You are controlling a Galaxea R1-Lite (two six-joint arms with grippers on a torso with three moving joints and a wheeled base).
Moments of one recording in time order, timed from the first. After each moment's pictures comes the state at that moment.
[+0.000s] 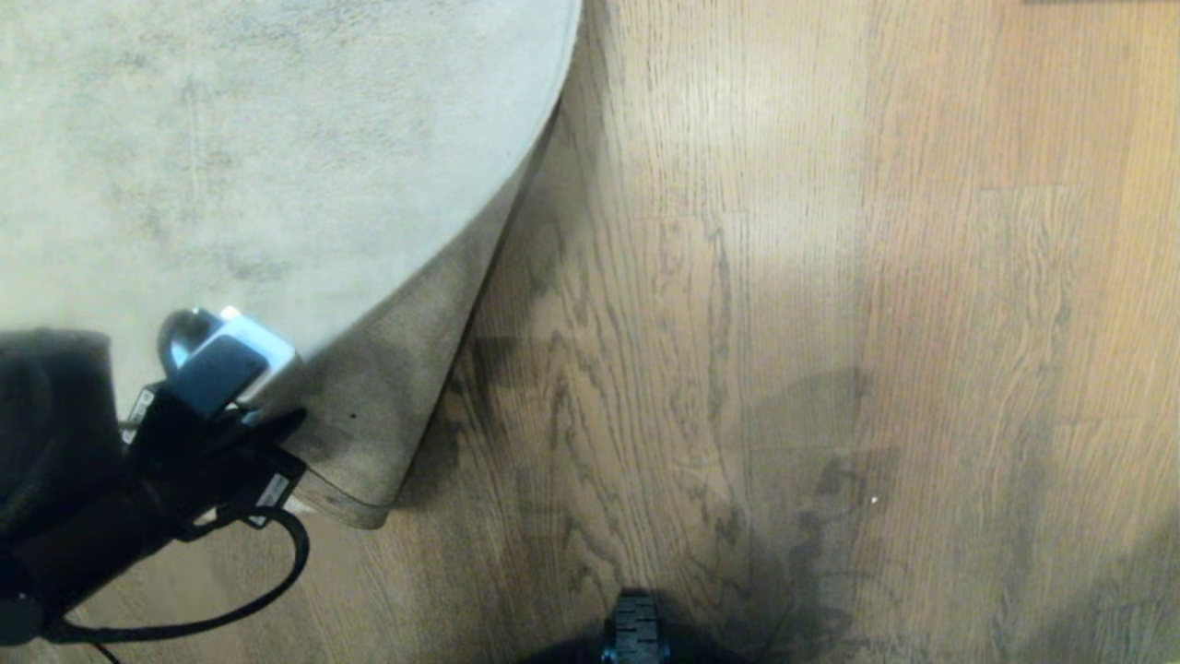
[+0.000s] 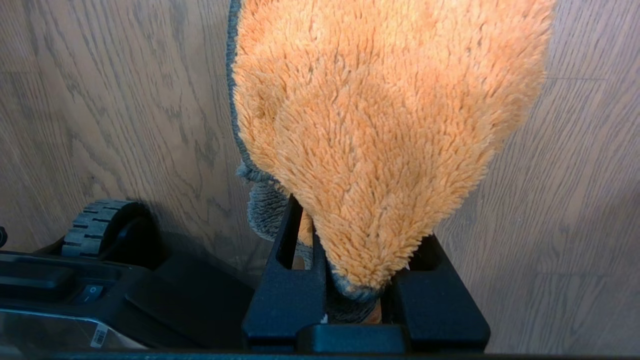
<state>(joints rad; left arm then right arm) -0.29 1.31 -0.49 -0.46 0.28 0.50 0.01 0.00 0.00 0.00 0.05 -0.08</state>
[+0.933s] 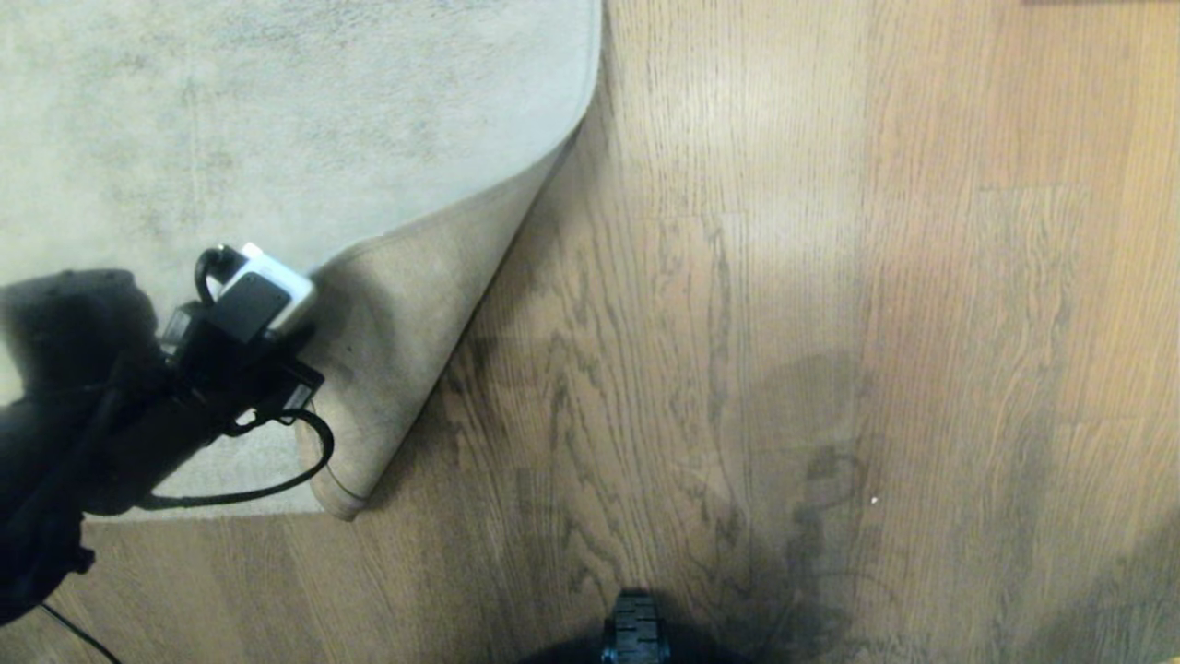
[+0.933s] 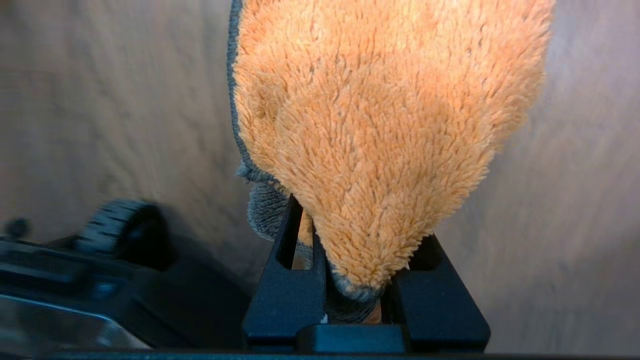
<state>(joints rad) -0.12 1.56 -0.58 -0.85 0.14 0.64 0.01 0.05 -0.08 0.00 0.12 -0.13</state>
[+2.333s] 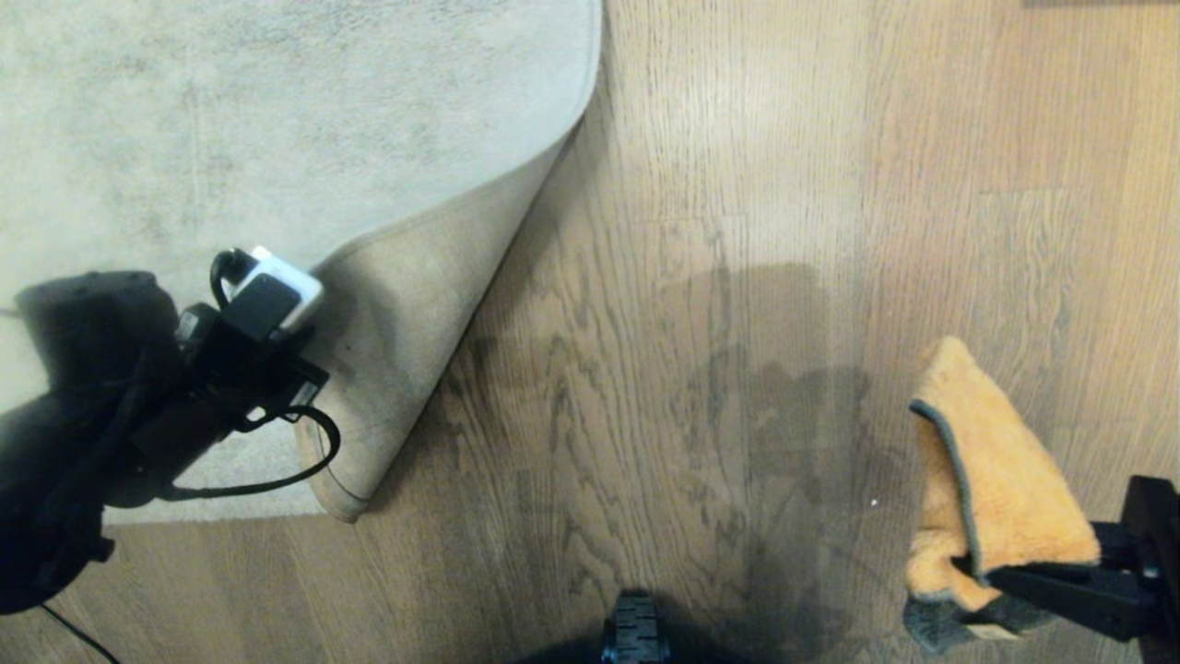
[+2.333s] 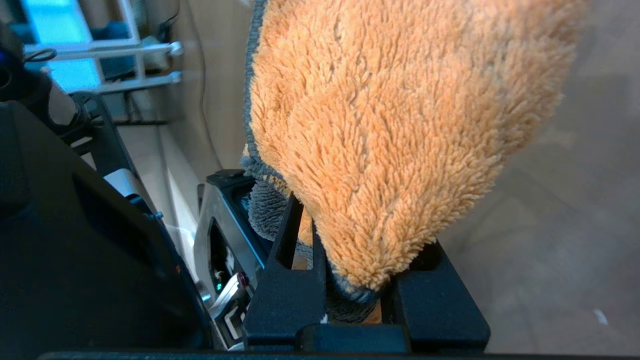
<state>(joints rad) -0.11 1.60 -0.59 -0.85 0.19 0.64 0.36 0.99 -0.43 -0.27 0.59 -0.18</state>
